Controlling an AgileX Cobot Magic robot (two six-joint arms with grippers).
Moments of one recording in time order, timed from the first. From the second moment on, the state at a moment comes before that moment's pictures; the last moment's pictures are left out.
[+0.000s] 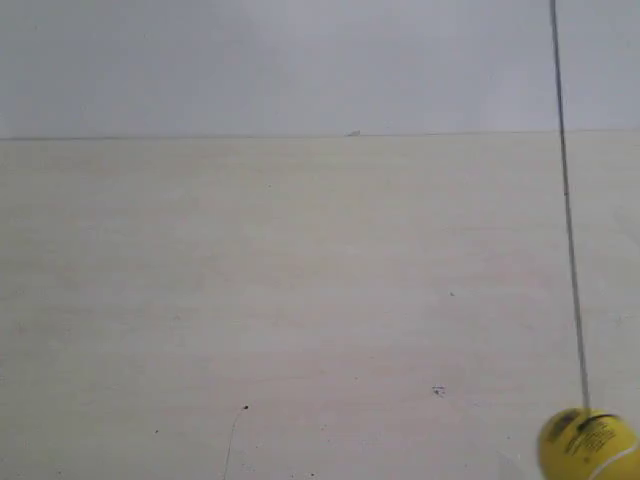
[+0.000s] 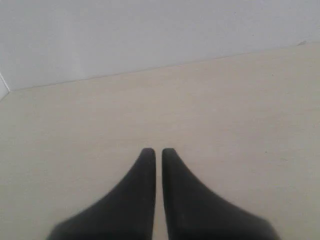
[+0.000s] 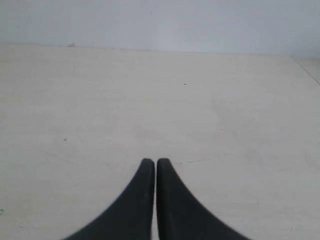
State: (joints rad) left arm 0.02 0.00 0.00 0.09 0.31 0.04; right arm 0.10 0.00 0.00 -0.18 0.34 0.16
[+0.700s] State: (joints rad) left arm 0.02 0.00 0.00 0.09 0.31 0.04; right arm 0.10 0.00 0.00 -0.26 -0.04 0.12
